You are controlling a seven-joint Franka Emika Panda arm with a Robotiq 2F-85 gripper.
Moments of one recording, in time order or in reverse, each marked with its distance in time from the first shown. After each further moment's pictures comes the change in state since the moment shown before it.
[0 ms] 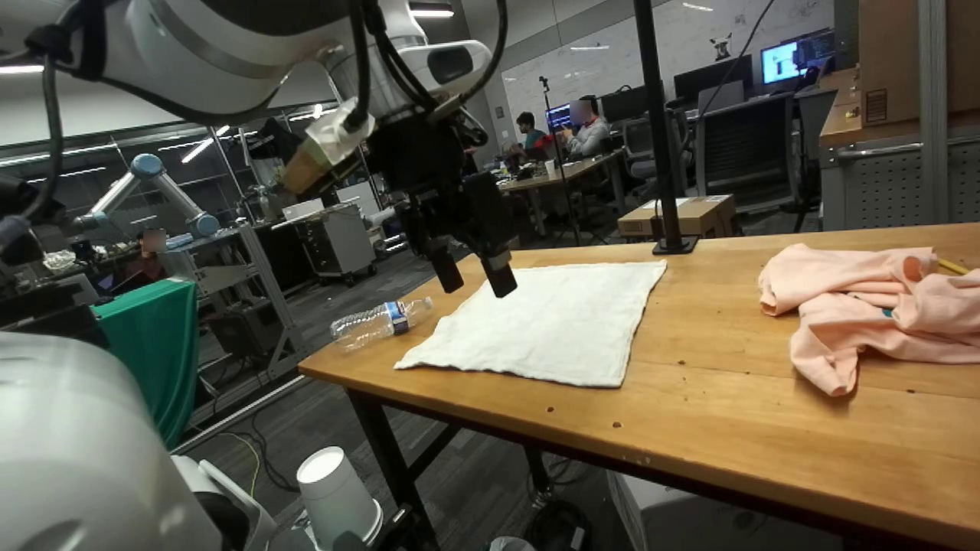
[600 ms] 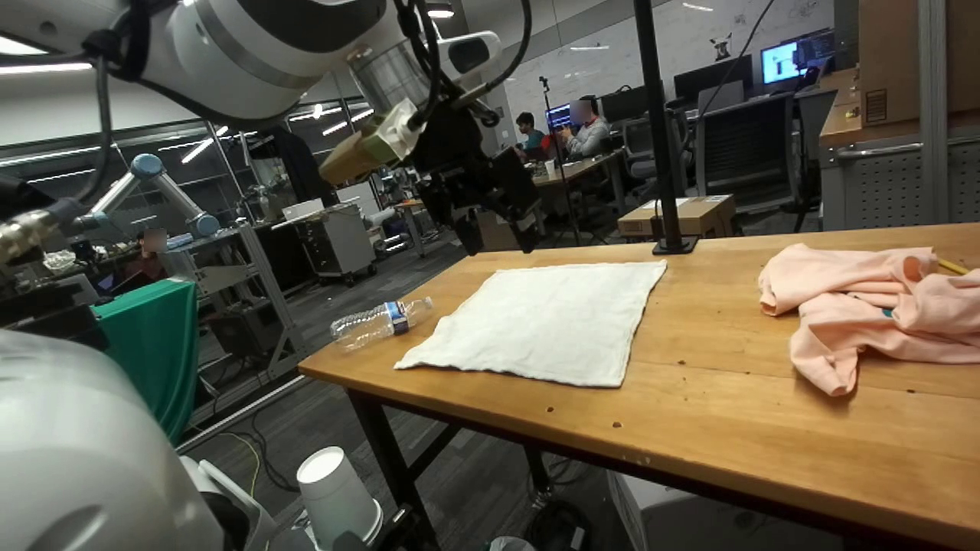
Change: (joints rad) arm 0.038 0.119 0.000 0.049 0.000 0.244 -0.031
